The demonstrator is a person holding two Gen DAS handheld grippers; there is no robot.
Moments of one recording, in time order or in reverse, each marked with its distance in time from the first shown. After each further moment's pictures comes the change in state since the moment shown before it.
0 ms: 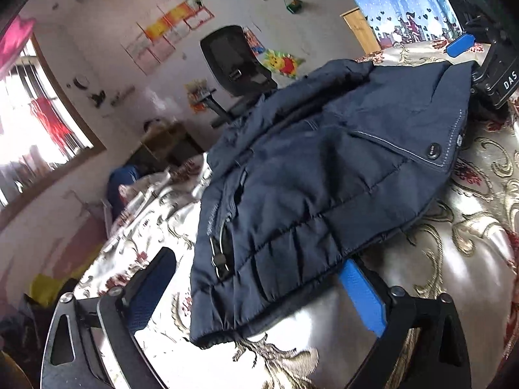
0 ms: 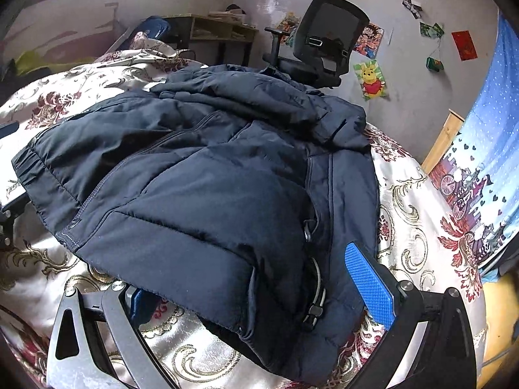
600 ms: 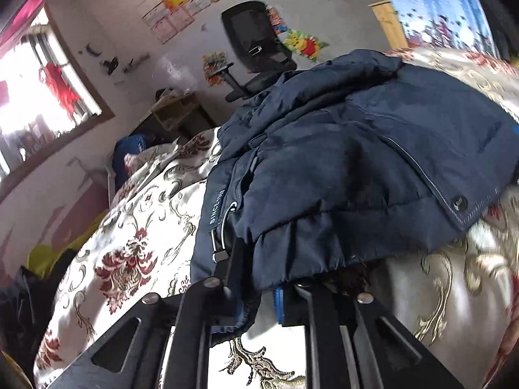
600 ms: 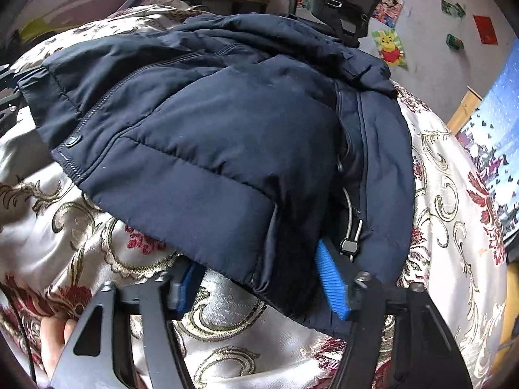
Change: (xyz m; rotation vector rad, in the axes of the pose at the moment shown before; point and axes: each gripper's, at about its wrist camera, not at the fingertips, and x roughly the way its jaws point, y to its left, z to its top) left arm 0.021 0.016 0.019 -0.137 0.140 0.014; right arm 0.028 0.023 -0.045 -0.026 0.176 0.043
